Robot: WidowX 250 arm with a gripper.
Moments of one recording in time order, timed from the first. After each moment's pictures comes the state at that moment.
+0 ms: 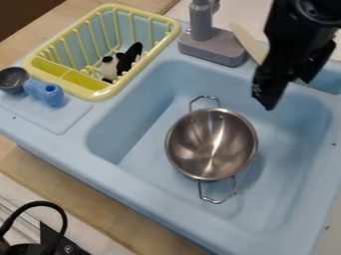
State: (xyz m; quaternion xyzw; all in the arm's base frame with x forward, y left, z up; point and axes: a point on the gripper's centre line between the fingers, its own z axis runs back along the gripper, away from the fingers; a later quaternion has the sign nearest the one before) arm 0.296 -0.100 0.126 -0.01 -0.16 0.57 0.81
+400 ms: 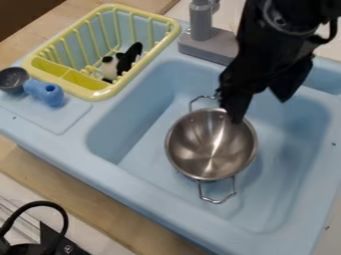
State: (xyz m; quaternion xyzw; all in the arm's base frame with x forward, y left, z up) arm 0.259 -0.090 0.128 0.02 -0.14 0.50 0.86
